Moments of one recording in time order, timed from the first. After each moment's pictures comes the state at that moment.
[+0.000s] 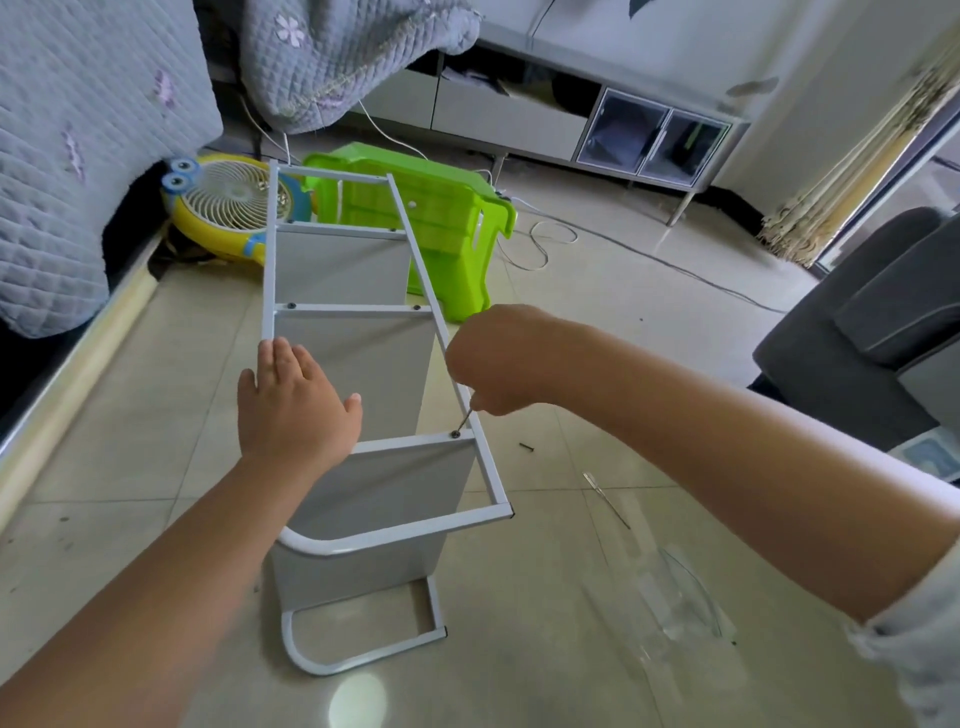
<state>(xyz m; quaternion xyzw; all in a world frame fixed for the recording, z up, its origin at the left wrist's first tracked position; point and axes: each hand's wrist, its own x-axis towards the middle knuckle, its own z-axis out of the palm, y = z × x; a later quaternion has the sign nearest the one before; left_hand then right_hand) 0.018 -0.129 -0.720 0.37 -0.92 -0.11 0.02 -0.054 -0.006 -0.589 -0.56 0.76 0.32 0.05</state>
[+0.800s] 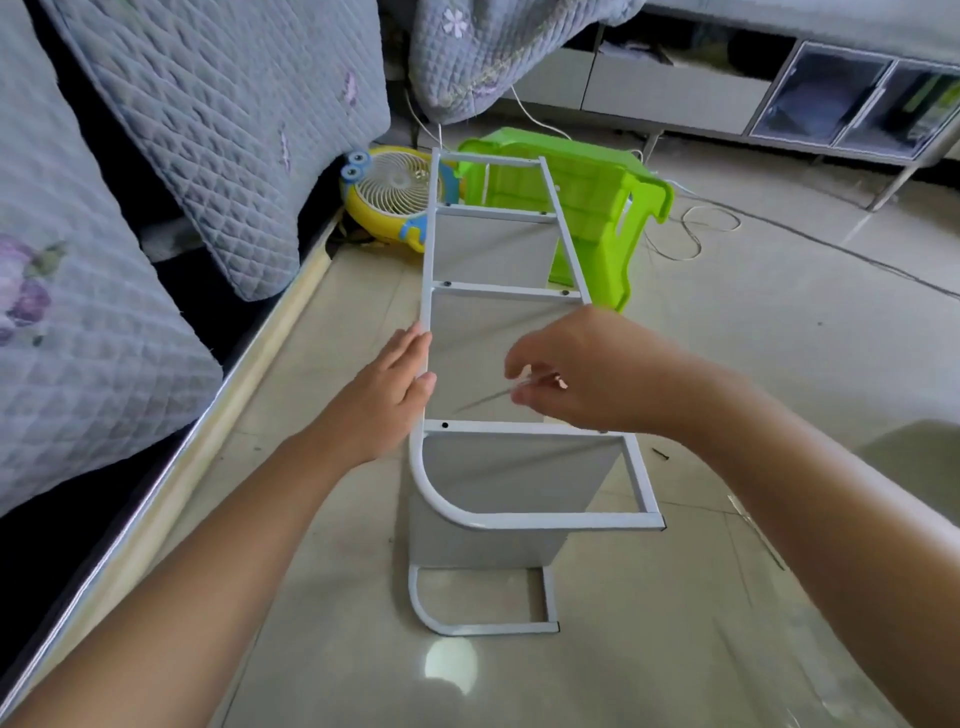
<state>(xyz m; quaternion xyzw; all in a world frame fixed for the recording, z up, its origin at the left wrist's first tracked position) 0.072 -0.167 -0.730 0.26 -0.90 -0.34 0.07 -0.040 -0.021 -0.617 -0.64 0.76 -0.02 0.06</state>
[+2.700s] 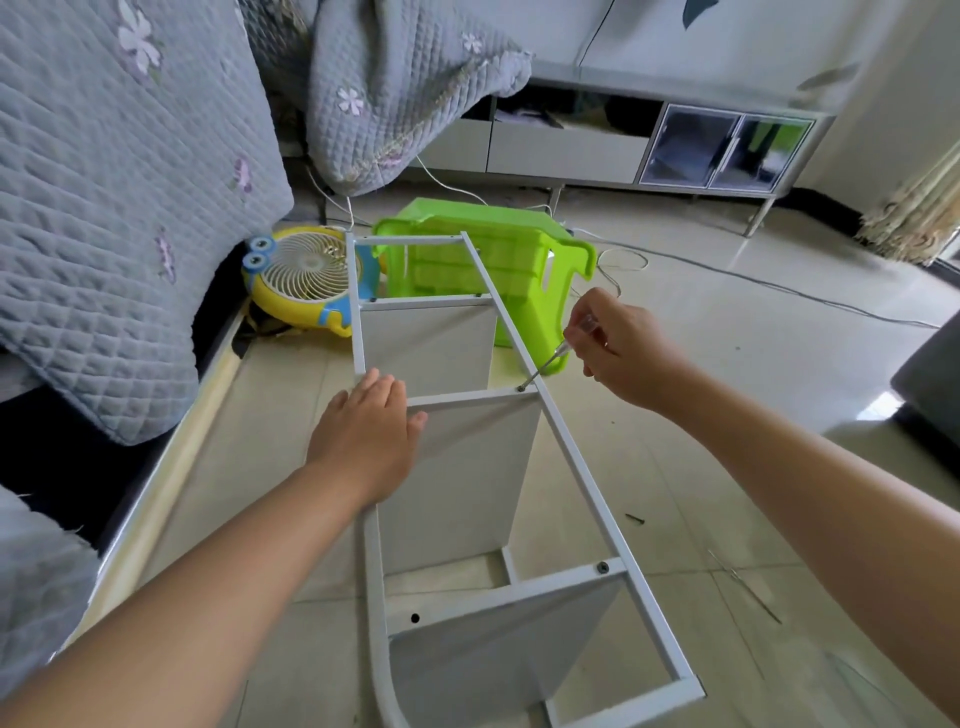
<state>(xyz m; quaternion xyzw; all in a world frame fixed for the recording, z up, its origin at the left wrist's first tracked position) -0.034 -0.226 -0.721 0.23 -0.97 -0.07 -0.01 -0.174 -0.052 -0.644 -0.44 0.86 -0.27 -0.05</state>
